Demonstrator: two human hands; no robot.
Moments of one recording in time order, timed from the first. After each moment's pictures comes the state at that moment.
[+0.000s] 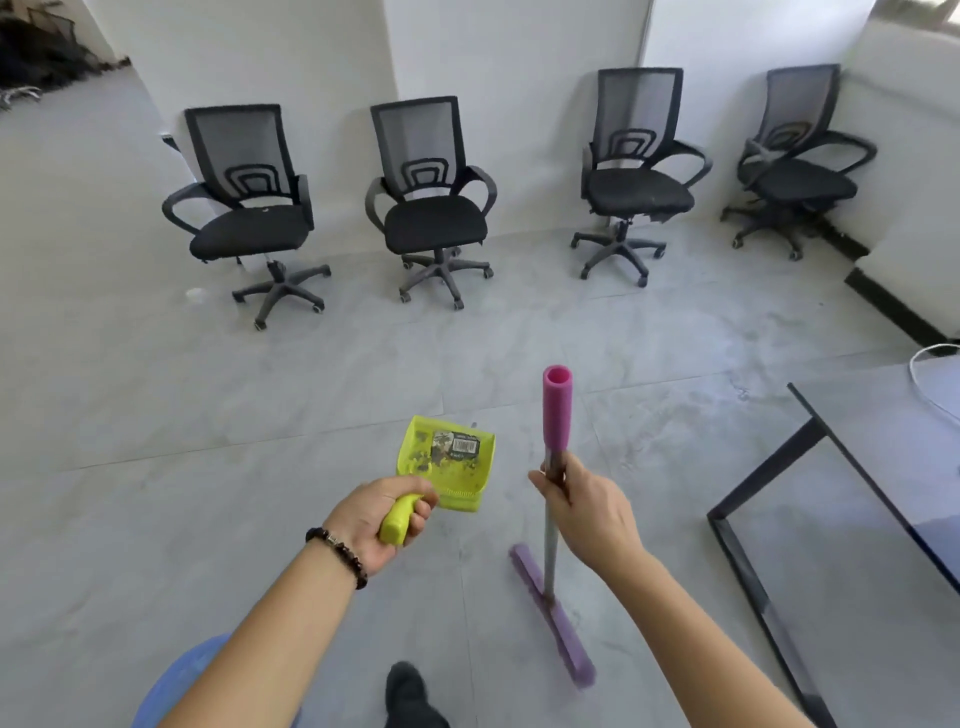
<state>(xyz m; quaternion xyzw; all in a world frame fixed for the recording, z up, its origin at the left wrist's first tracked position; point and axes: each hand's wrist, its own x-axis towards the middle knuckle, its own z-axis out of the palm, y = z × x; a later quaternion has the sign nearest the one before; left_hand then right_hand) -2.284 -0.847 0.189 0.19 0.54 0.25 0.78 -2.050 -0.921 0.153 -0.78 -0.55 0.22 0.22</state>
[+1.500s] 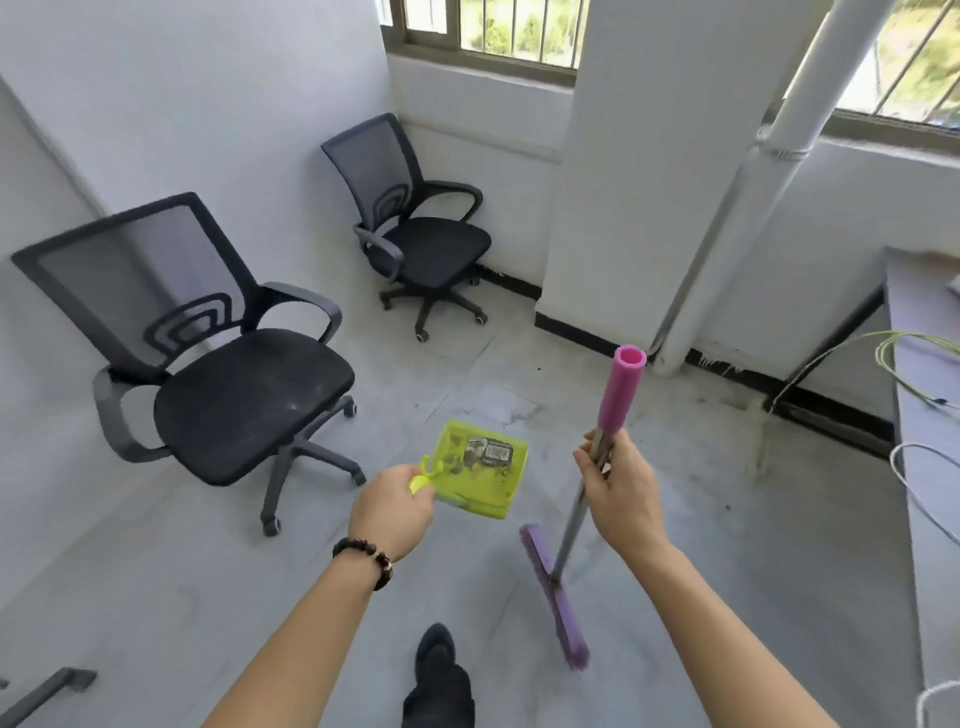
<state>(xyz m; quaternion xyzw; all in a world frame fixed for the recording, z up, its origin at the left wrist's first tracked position) -1.218 -0.055 0.155 0.88 0.32 -0.02 0.35 -1.105 -0.284 0.136 -0.89 -0.12 -0.01 0.44</state>
